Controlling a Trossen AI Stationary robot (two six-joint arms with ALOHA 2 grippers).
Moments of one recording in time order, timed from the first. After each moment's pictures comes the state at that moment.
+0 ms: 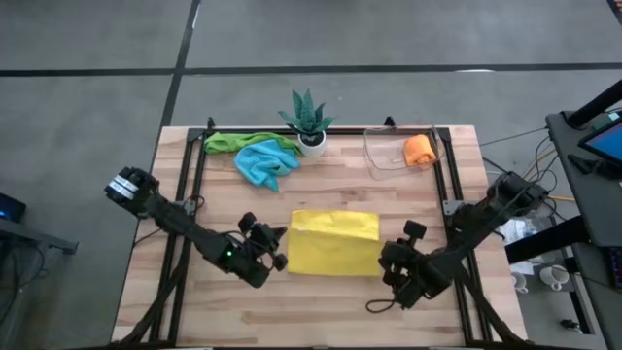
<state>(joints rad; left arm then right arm) -0.55 1.56 0.79 -0.16 -1.03 -0.91 0.76 1.64 1.04 -1.14 0.67 1.12</state>
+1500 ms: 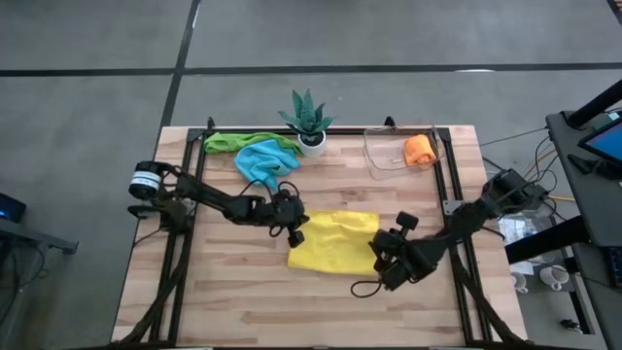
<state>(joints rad) -0.05 1.69 0.73 0.29 -0.21 -0.34 0.61 1.64 0.95 -0.99 0.66 1.01</state>
